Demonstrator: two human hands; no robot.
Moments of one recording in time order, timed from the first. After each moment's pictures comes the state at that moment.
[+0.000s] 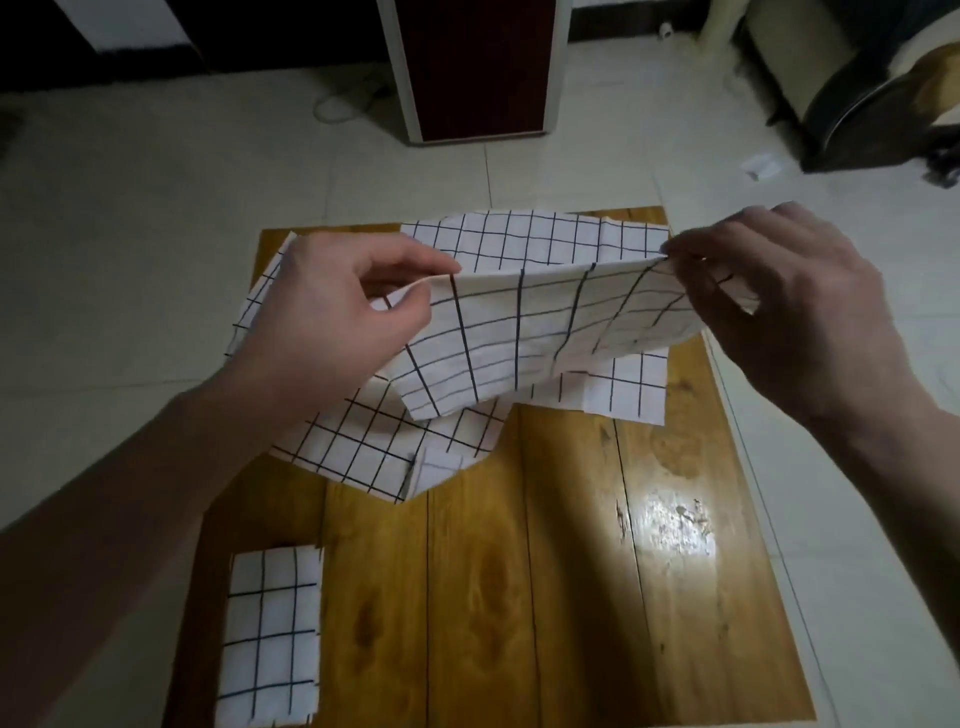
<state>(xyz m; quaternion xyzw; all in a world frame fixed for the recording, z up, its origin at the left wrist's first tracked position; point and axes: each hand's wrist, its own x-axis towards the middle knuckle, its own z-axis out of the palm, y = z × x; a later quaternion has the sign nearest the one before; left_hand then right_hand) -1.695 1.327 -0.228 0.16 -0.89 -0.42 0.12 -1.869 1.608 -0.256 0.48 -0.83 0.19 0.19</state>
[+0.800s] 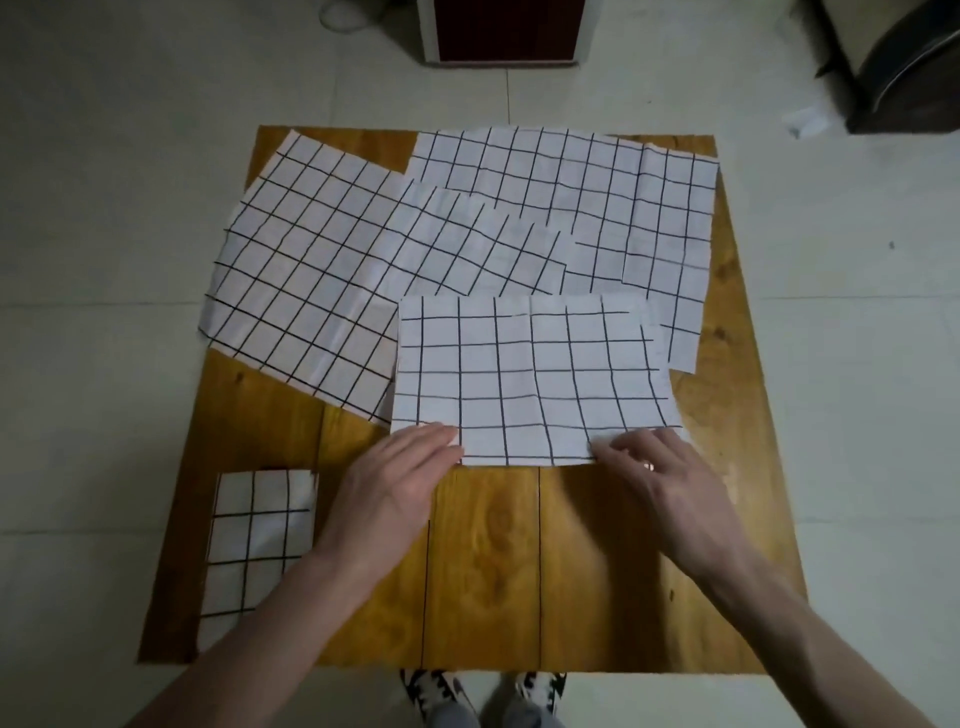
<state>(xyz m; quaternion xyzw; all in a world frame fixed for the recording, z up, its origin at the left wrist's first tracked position) -1.555 1.387 -0.450 0.06 -0.97 -0.22 0.08 -1.740 1.662 -0.469 0.50 -0.86 0.15 -0.02</state>
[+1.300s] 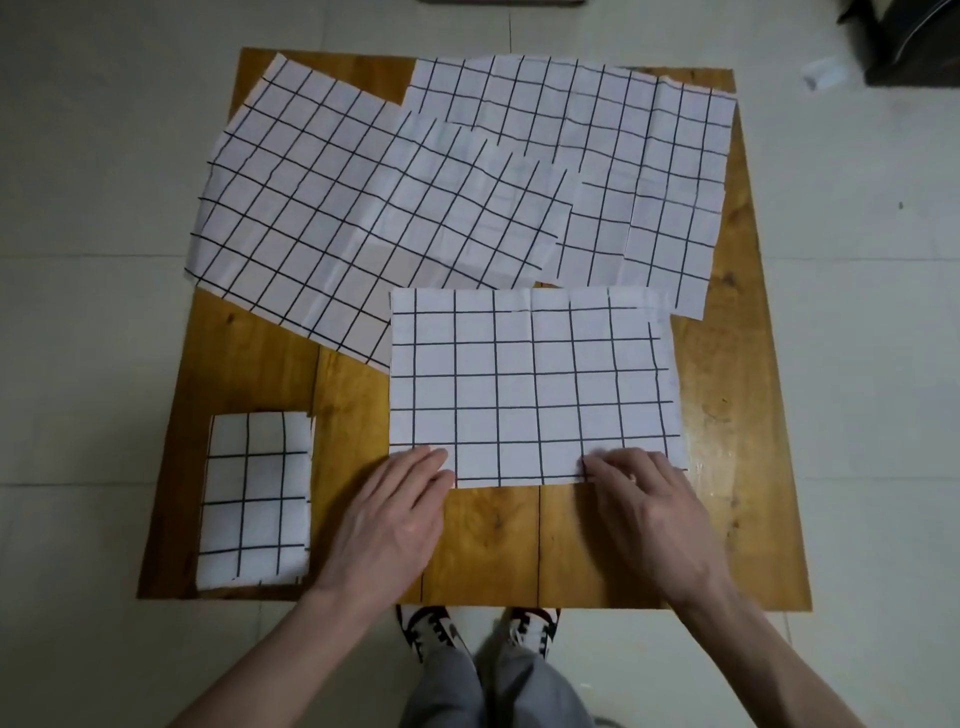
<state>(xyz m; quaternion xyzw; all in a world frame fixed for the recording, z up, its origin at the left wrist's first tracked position) -1.474 1.432 -0.511 0.07 -0.99 -0.14 0.01 -1.665 1.692 -0.496 0.44 -0.89 0.14 -0.08</state>
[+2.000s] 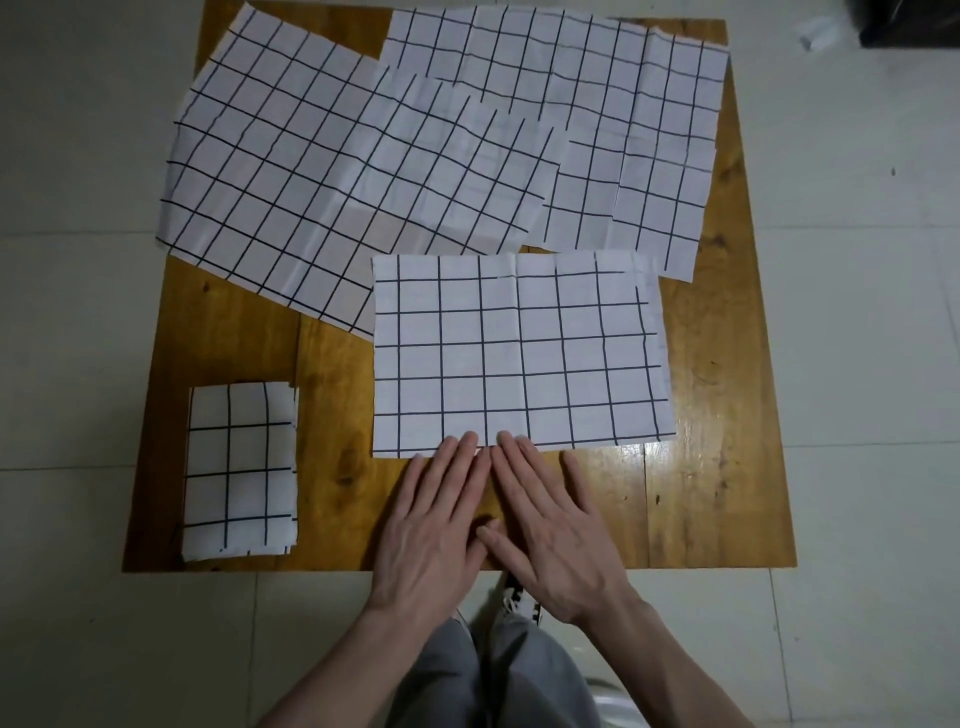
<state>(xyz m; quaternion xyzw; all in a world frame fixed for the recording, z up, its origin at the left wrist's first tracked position) -1.472 1.504 -0.518 0.12 -0.98 -0.11 -0.11 -1.582 1.654 -0.499 0.46 -0.86 0.09 -0.21</state>
